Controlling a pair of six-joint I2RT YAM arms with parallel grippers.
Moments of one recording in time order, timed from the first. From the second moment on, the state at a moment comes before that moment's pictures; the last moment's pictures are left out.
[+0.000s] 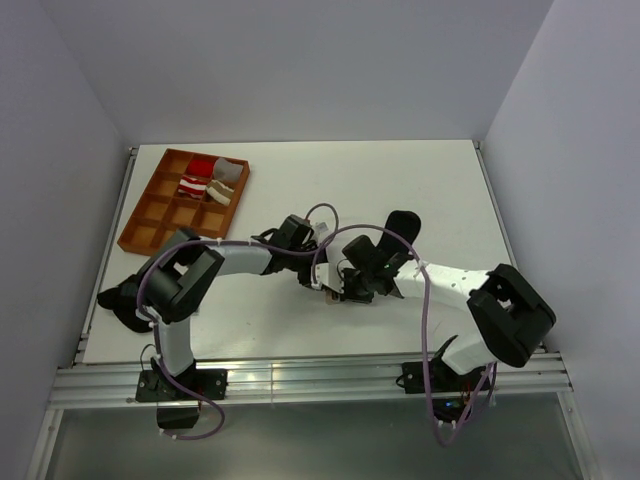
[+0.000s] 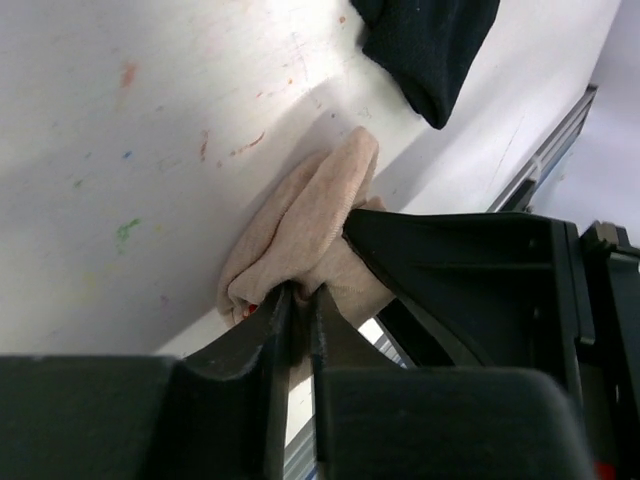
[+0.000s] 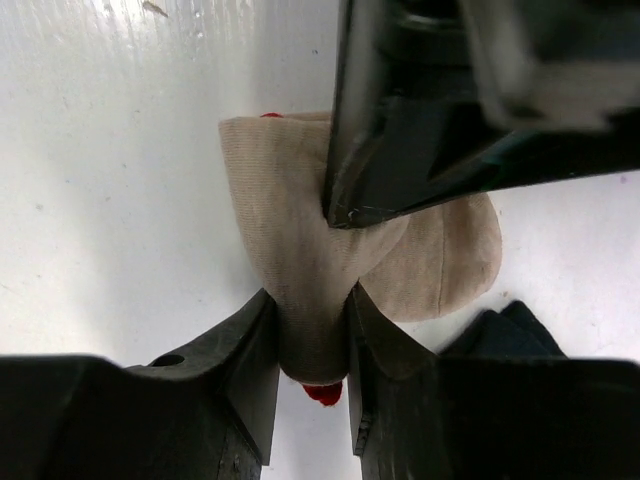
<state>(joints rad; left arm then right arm) -0.74 1.91 1.03 -0.02 0.56 -0.80 0.74 1.43 0.67 -0.30 -0.22 -0.76</state>
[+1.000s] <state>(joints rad) -0.76 1.45 0.48 0.42 0.14 -0.86 0.57 1.90 1.20 -0.89 -0.64 -0.80</state>
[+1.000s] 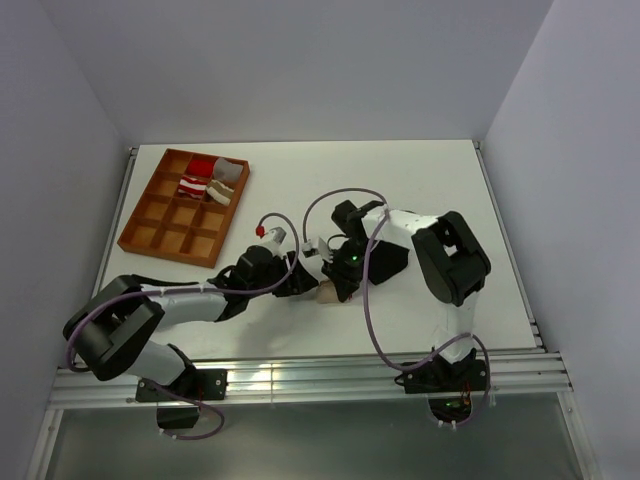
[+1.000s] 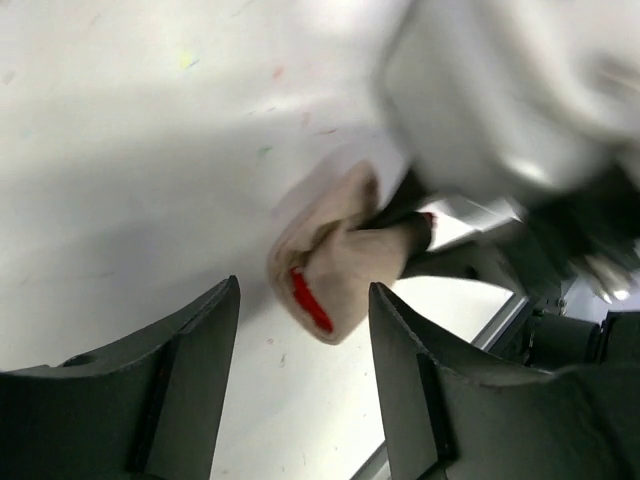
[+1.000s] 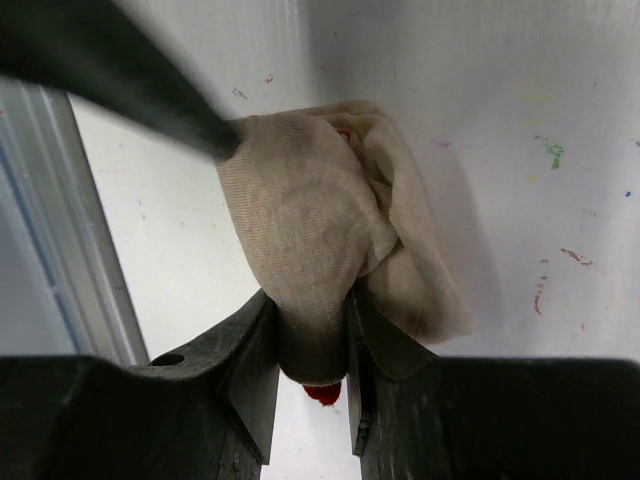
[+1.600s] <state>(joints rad) -0.82 1.59 0.52 0.58 0.18 -0.62 0.51 2.10 1.41 -1.12 -0.74 -0.79</state>
